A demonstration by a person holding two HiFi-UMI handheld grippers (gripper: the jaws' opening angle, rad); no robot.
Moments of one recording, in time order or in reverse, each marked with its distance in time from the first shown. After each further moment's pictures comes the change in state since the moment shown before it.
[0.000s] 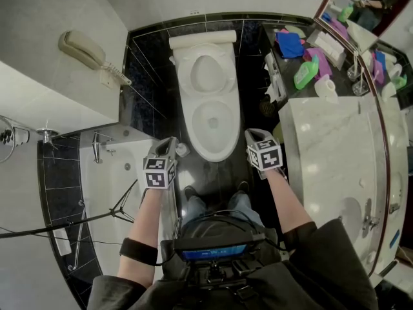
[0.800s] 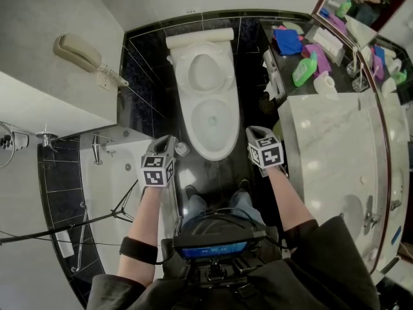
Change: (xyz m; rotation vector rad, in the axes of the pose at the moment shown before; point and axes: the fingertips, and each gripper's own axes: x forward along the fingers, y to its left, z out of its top) left arm 0.007 0.002 0.009 0.003 0.003 0.001; right arm 0.002 -0.015 -0.004 0.015 0.006 -0.018
